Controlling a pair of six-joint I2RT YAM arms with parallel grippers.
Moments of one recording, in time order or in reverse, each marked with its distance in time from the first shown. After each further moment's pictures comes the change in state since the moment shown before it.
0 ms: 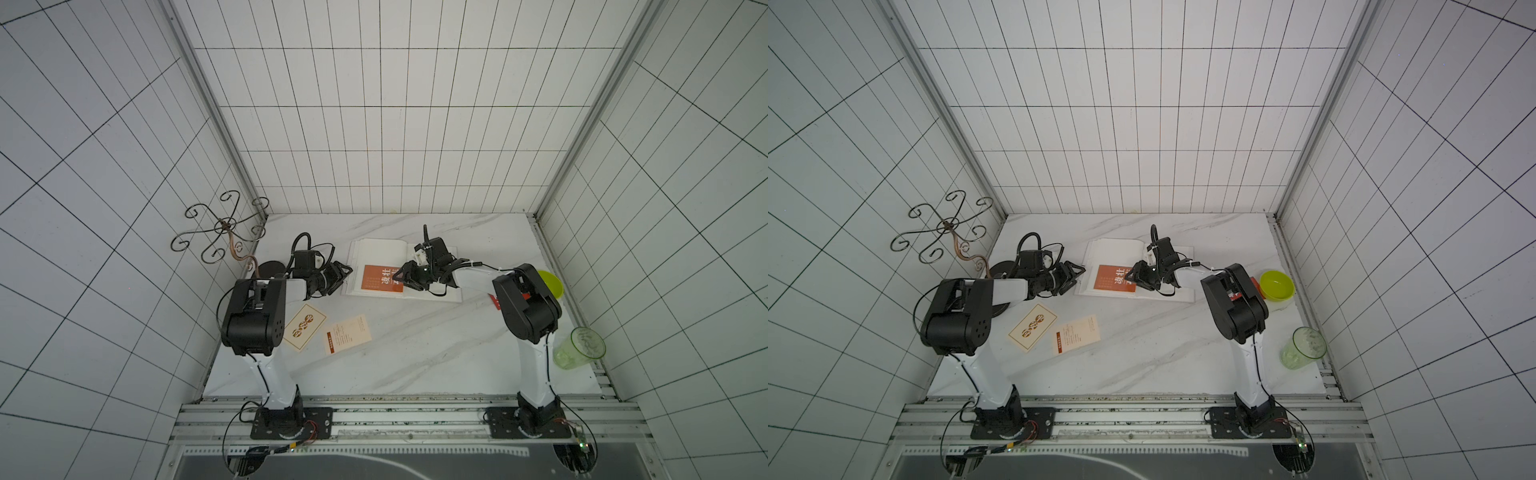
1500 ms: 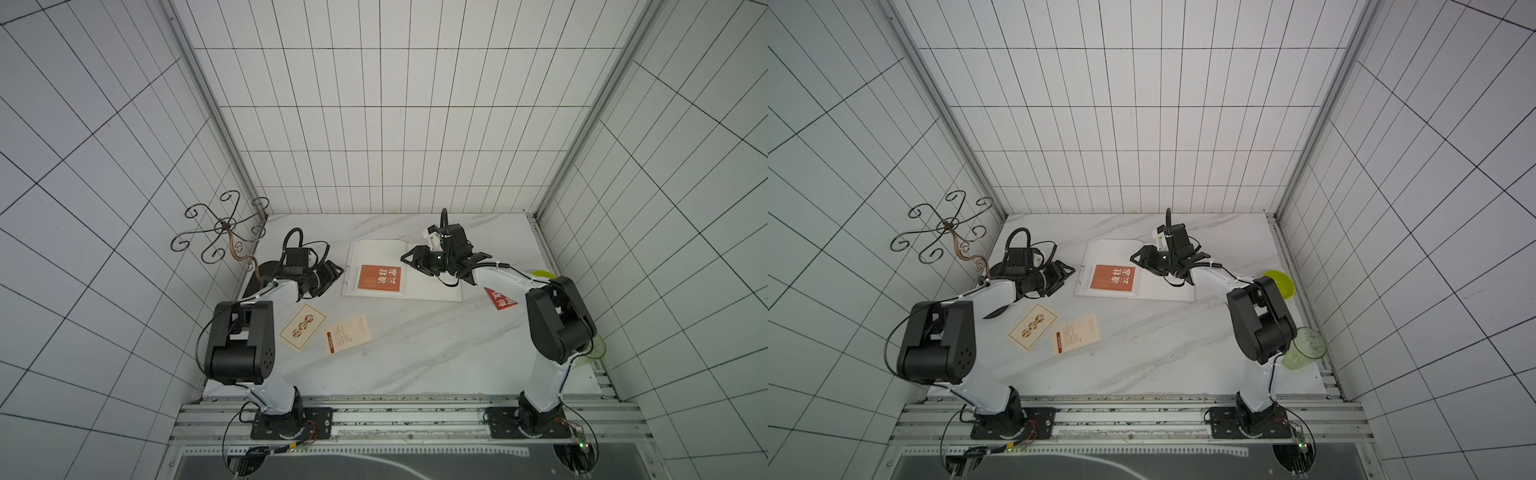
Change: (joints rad) left arm 0.021 -0.255 -0.011 -0.274 -0.142 0.072; right arm -0.046 -0.239 -0.073 0.006 0.046 -0.050
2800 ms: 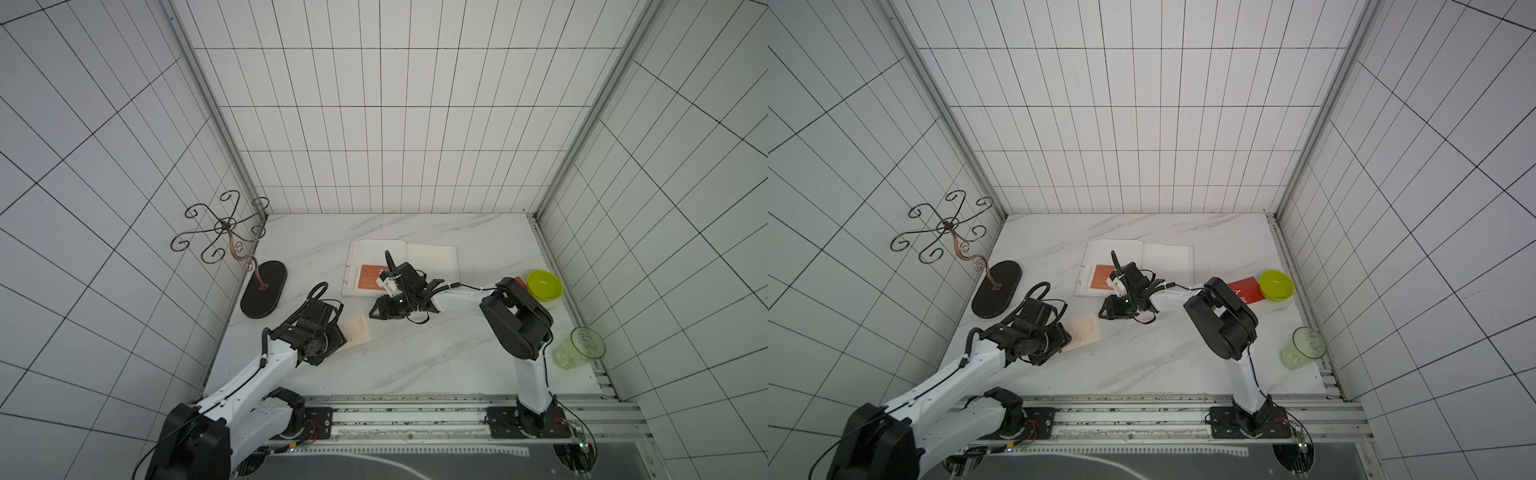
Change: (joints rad) left arm -0.376 -0.592 -0.398 -0.546 -0.371 -0.281; right arm 0.322 0.191 -0.010 -0.073 0.016 -0.175
